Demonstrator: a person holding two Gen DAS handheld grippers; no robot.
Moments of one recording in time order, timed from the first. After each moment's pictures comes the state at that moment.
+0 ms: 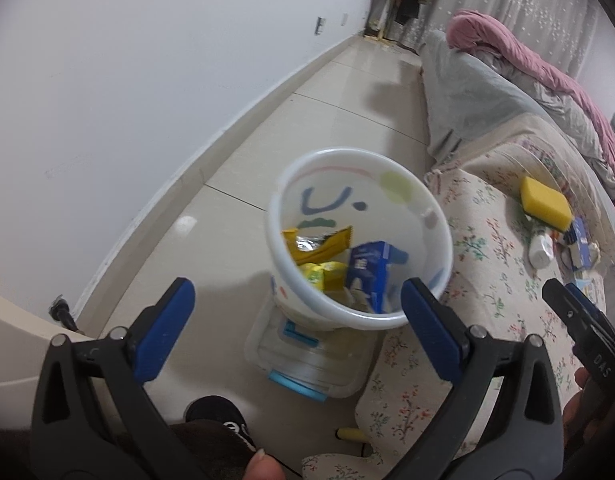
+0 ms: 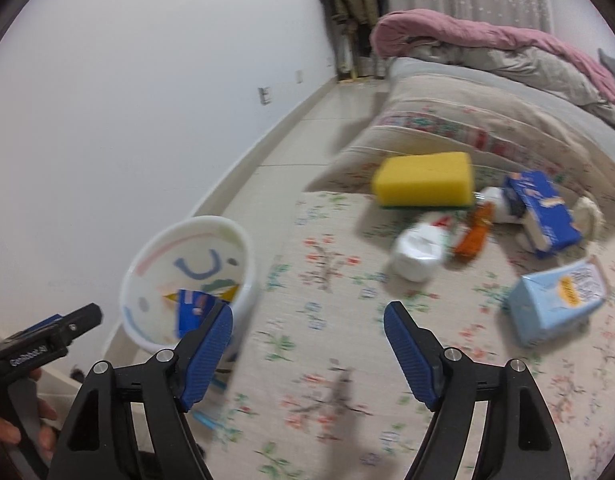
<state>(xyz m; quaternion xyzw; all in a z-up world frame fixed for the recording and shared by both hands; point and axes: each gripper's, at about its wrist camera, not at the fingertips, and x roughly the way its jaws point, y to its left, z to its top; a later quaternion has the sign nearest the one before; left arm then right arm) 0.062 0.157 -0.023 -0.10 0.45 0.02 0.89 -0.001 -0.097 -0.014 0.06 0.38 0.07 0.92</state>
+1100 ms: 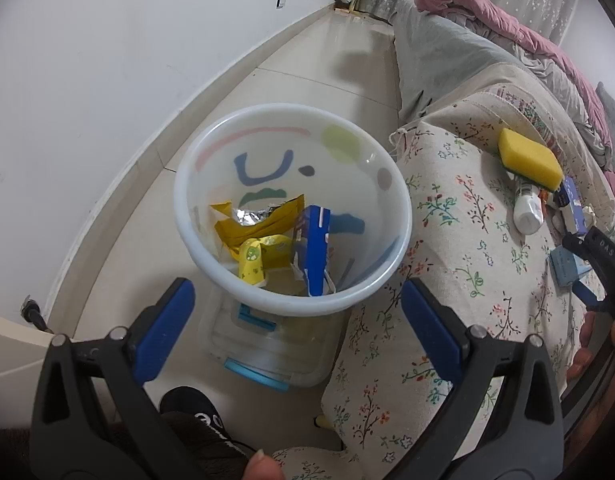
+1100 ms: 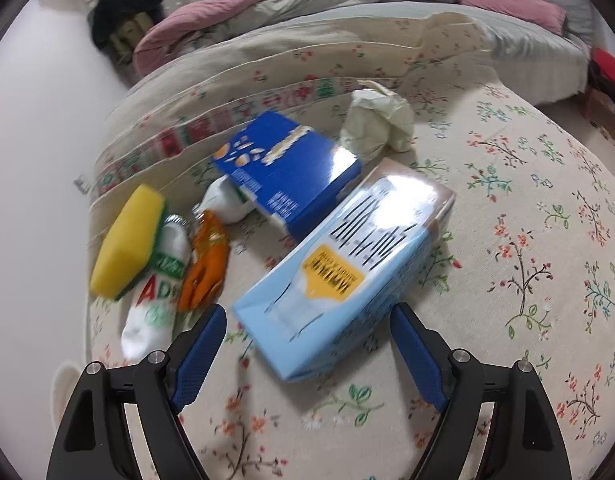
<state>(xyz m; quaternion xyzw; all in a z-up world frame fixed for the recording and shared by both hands) 0.072 0.107 -0.046 -0.08 0.48 -0.02 0.87 0.030 -0.252 -0.051 0.28 0.40 -0.21 0.85</state>
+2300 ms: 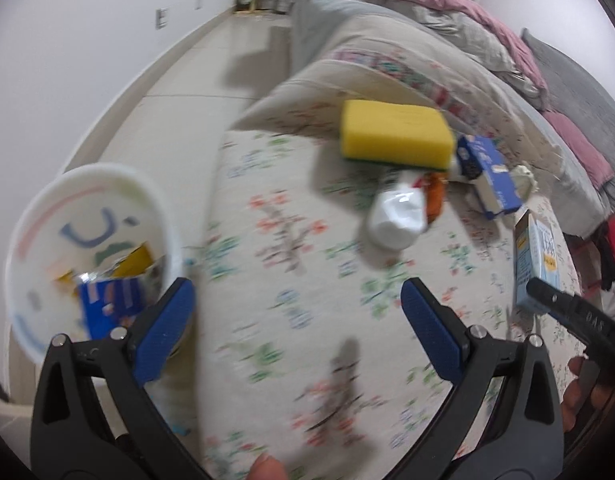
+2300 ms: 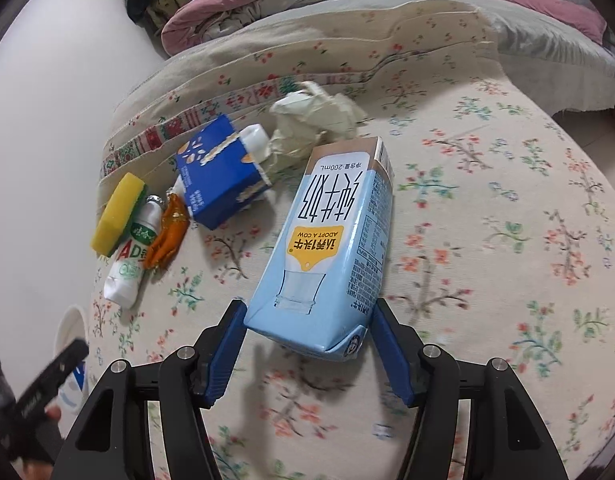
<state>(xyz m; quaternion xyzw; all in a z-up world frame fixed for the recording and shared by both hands) 0.110 -0.041 -0.033 -0.02 0.46 -0.17 0.87 -0.017 -0.346 -0.058 0.25 0.43 -0.11 0.86</state>
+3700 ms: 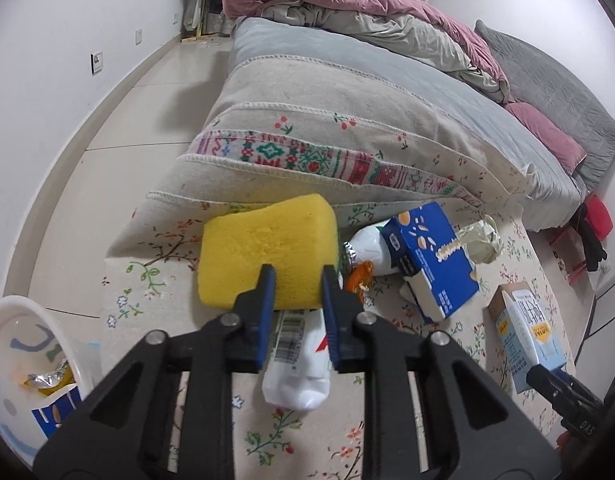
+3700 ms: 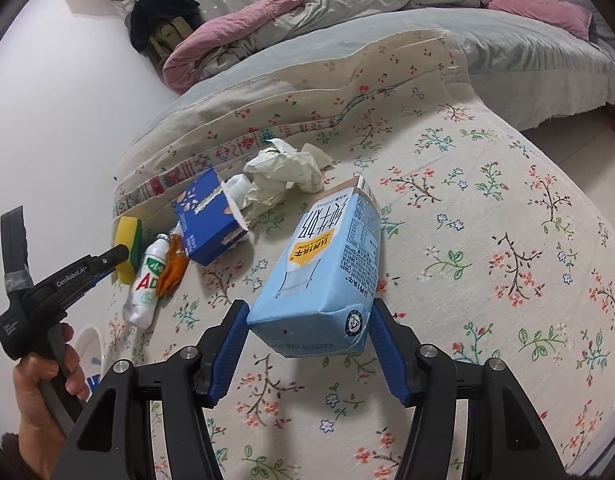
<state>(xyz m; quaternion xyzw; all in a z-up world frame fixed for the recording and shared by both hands) 0.165 -0.113 0.000 0.00 0.42 -0.24 0.87 -0.059 -0.365 -0.033 0.27 0.38 -0.11 0.88</state>
